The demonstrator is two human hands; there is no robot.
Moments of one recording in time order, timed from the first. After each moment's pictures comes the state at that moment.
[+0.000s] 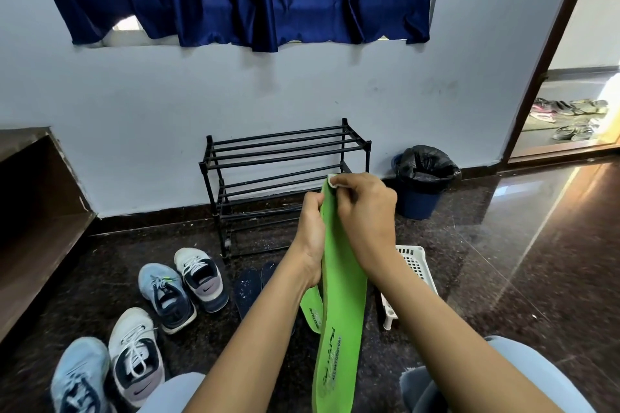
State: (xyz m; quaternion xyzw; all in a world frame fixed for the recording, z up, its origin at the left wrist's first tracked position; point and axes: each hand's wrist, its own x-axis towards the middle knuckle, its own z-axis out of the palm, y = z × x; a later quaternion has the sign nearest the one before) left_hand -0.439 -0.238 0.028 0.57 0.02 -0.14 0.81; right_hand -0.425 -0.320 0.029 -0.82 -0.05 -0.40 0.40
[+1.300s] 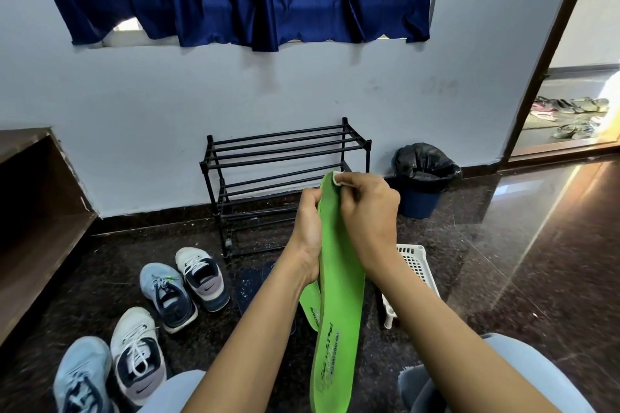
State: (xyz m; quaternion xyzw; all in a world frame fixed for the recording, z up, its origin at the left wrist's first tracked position) left_hand -0.439 -0.235 0.033 0.54 0.01 -0.16 0.82; right_hand -0.426 -0.320 0.029 -0.81 -0.03 -0.42 0.41
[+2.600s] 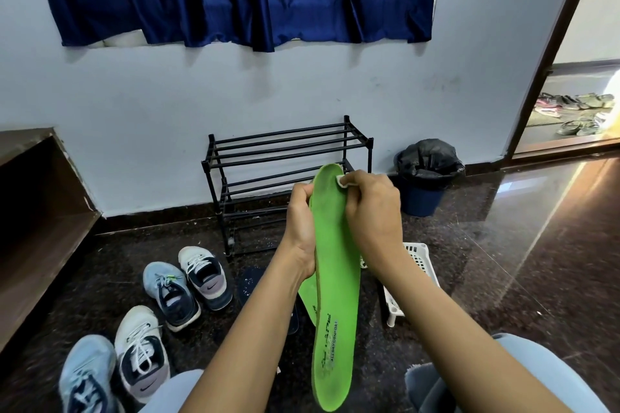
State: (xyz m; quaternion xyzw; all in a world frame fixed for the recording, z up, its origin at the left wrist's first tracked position) left_hand -0.435 -0.228 0.033 0.50 -0.01 -0.15 0.86; right_hand -0.418 -0.327 0.020 -0.85 -0.03 -0.40 0.32
